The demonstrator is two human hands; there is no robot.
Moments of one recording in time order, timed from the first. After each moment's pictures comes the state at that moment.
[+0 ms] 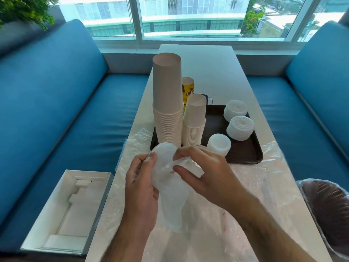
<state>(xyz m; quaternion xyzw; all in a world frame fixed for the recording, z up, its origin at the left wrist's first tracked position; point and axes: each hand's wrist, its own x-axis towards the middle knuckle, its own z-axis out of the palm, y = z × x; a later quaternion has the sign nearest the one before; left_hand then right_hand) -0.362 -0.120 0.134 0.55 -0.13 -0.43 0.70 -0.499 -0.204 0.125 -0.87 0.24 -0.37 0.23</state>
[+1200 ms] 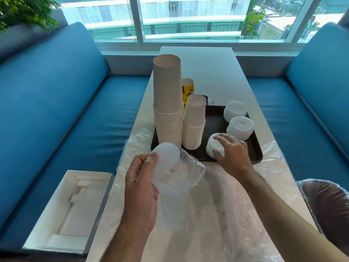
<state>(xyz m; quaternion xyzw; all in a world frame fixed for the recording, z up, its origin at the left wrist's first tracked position) -0.368 -0.115 0.143 0.55 -0.14 -0.42 0.71 -0.546 -0.305 0.036 -0.82 0.53 -0.20 0.10</state>
